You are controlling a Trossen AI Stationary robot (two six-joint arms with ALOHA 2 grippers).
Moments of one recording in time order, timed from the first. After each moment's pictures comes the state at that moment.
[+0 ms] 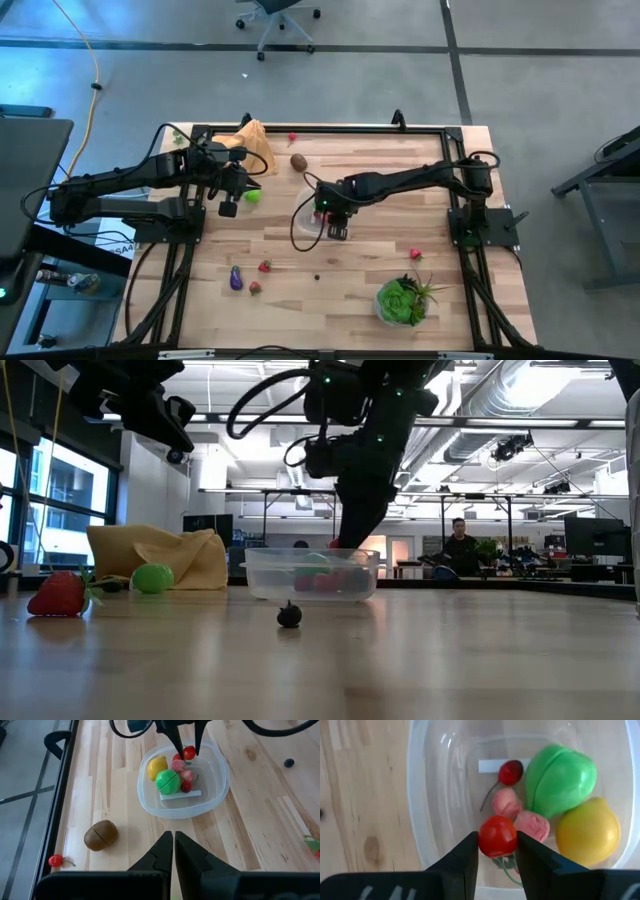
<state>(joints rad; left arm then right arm) 0.43 0.81 0.75 -0.65 0.14 0.49 -0.04 1.94 1.42 -0.67 -0.02 0.12</state>
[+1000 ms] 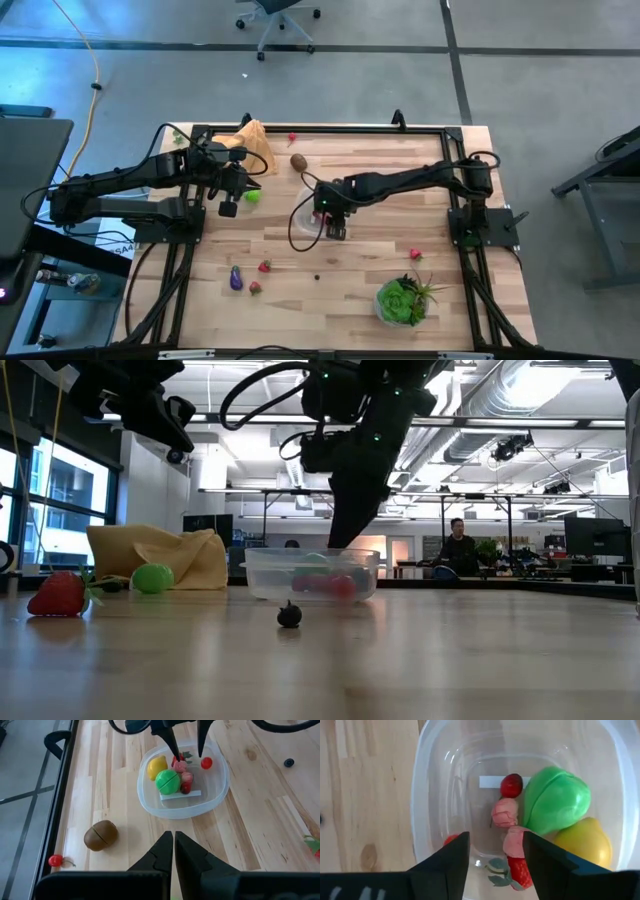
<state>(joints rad) 0.43 0.81 0.75 -0.65 0.14 0.49 -0.03 1.94 1.42 -0.62 0.00 0.07</state>
